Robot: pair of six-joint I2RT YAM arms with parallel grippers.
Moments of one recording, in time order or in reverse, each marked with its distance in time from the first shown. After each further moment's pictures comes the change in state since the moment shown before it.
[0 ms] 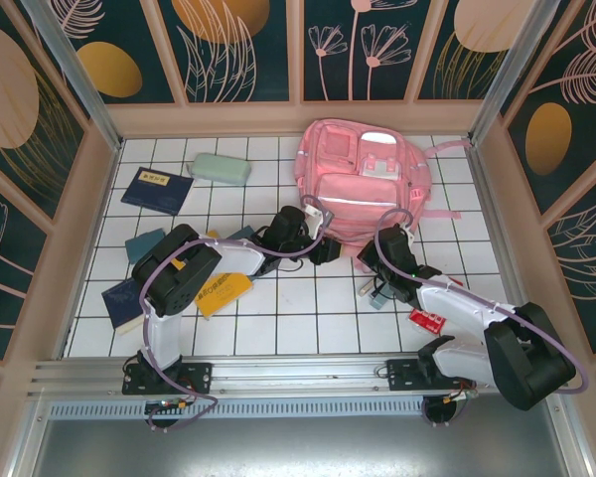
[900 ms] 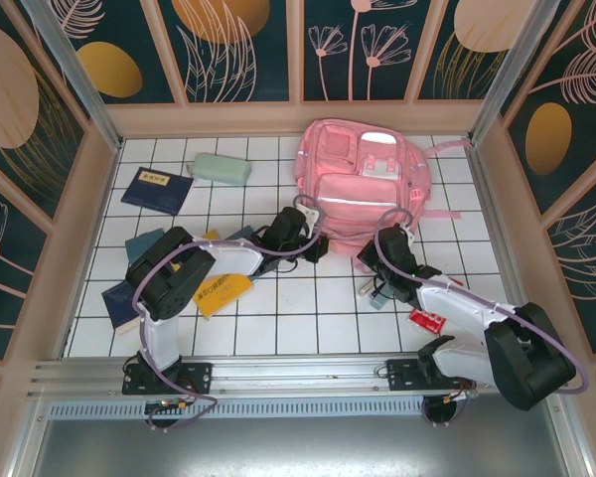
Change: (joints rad) left arm -0.001 -0.058 0.000 -0.187 -0.282 -0.013; right arm 0.000 -0.008 0.002 -0.005 0.006 -0.001
